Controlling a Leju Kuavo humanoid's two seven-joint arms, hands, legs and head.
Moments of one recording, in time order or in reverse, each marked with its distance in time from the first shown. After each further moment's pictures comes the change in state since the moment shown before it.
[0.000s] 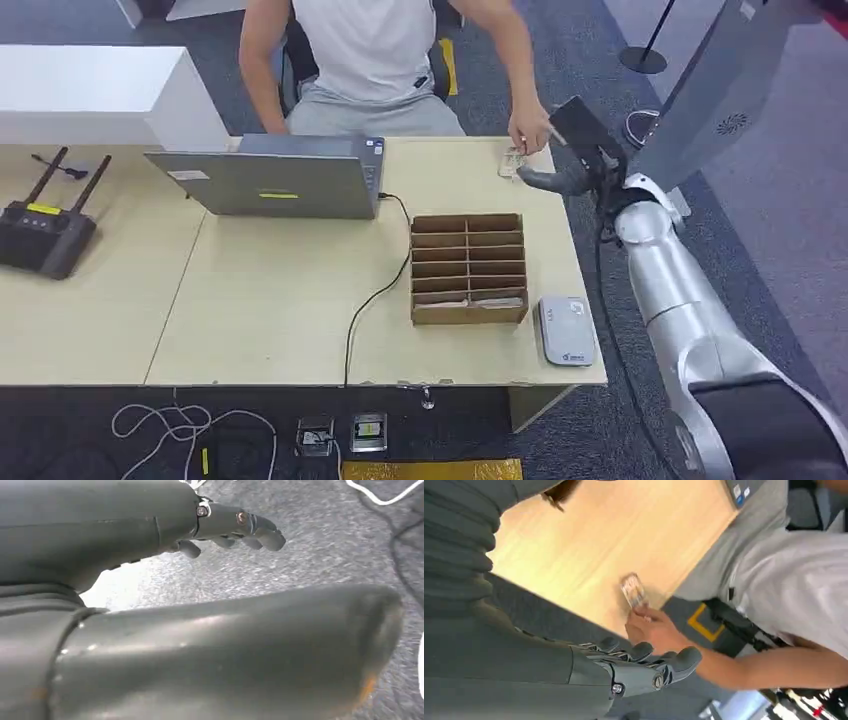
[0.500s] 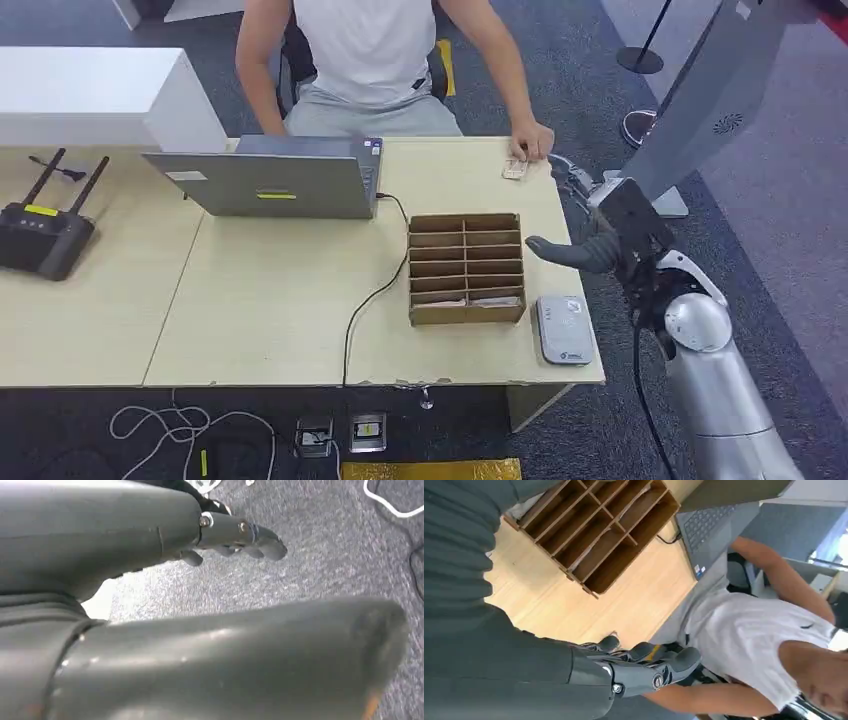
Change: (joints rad) left arm 0.011 0.017 0.046 0.000 0.010 0.000 -0.001; right arm 0.417 -0.158 -0.032 -0.717 -0.209 0.119 0.093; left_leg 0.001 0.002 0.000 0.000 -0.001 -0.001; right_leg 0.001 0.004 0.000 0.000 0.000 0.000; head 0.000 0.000
